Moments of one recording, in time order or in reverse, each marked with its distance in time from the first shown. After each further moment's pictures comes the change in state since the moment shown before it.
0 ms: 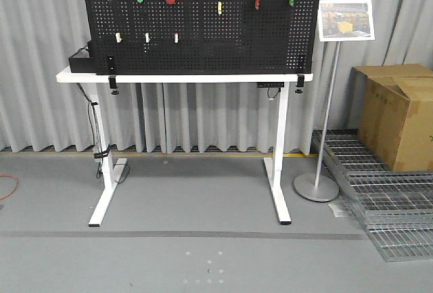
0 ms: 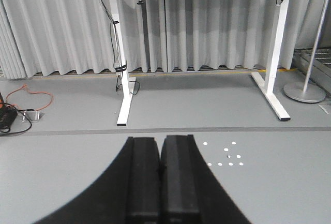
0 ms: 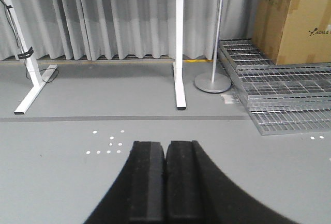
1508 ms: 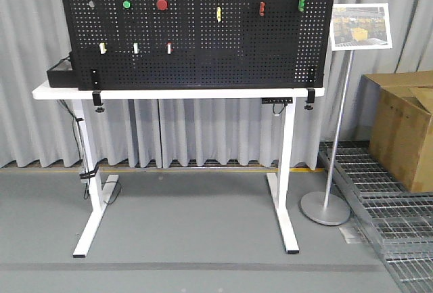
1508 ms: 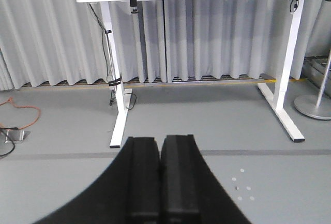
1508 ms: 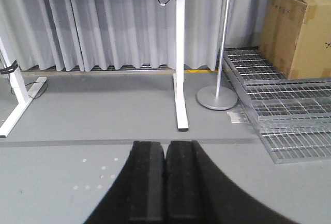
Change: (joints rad) left arm 0.000 0.000 0.000 0.000 0.000 0.000; right arm 0.000 0.000 0.000 0.000 0.000 0.000
